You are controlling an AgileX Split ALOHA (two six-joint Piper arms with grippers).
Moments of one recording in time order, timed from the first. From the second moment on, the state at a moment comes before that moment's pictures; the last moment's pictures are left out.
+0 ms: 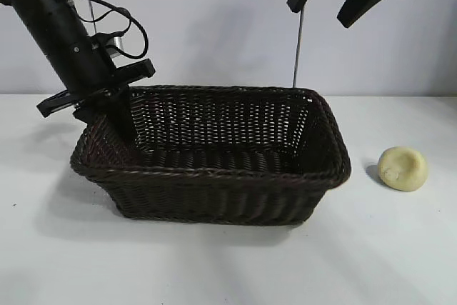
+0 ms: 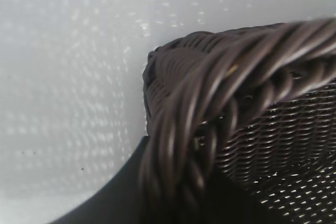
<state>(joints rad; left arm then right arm) -0.22 2.24 -1.73 -0.49 1.13 0.16 0.26 1.81 -1.75 0.27 1.22 -0.05</state>
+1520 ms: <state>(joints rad) -0.28 1.80 -1.66 -0.41 1.16 0.15 0.26 1.81 -1.75 0.27 1.23 -0.05</state>
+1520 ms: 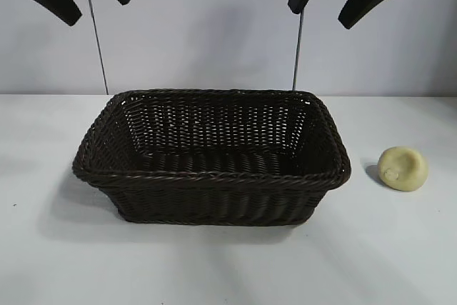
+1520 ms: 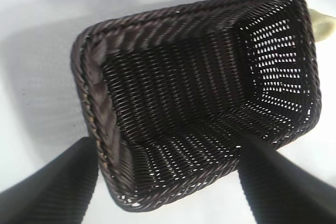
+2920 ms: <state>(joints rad) -0.30 1.80 -1.57 -0.52 1.02 0.15 0.26 1.81 -1.75 0.15 1.23 -0.04</state>
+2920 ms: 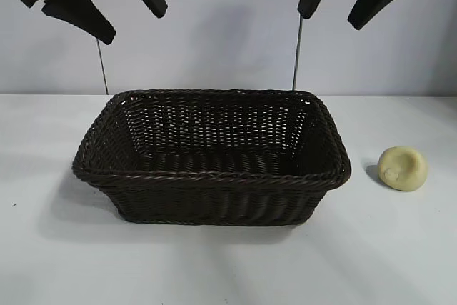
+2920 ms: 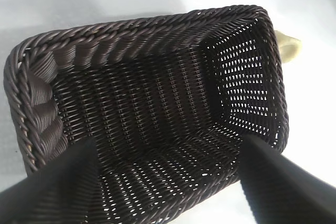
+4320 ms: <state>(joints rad) -0.30 1.80 -1.57 -0.52 1.02 0.15 0.02 1.96 -1.45 0.07 1.03 -0.02</state>
